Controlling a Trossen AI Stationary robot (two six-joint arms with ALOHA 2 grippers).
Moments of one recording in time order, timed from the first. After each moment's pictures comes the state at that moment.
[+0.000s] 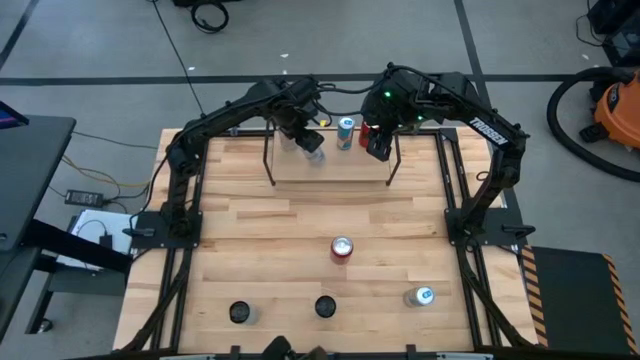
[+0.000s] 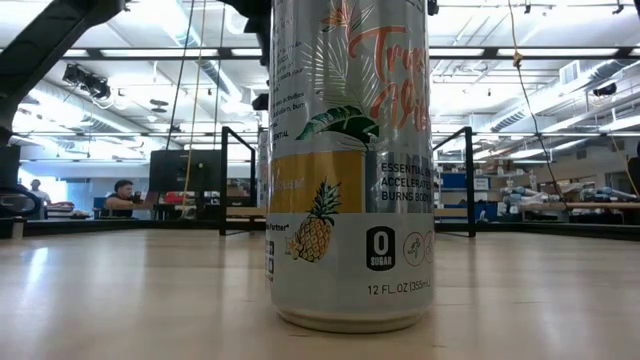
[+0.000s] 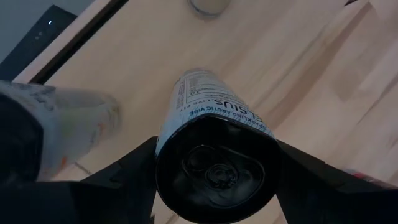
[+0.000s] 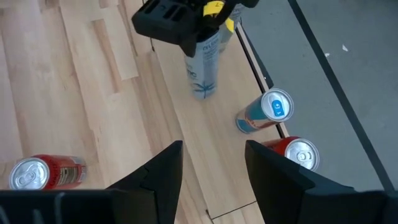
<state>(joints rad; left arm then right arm) 0.54 2.03 2.08 -1.25 0.11 -0.25 -0.33 1.68 2.22 -1.47 0.09 -0.05</state>
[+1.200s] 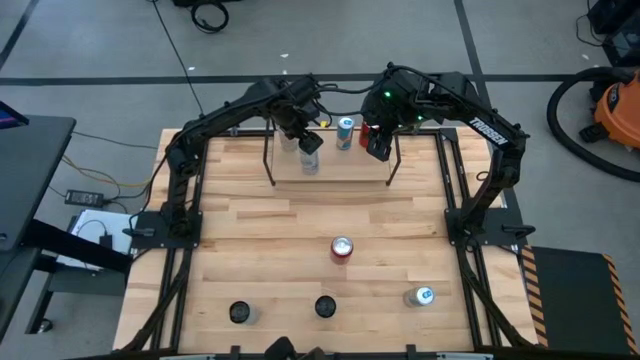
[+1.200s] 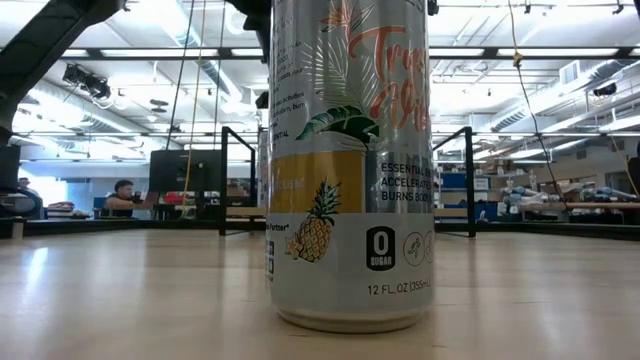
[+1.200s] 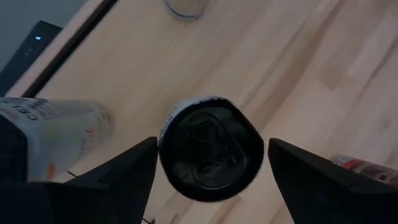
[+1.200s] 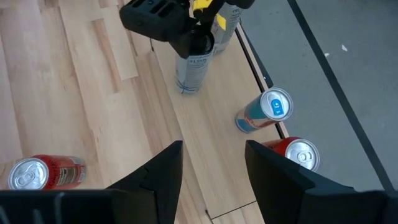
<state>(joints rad) 0.54 2.03 2.09 -1.25 0.15 -0.17 -0.33 1.68 2.22 -1.47 0.09 -0.05</state>
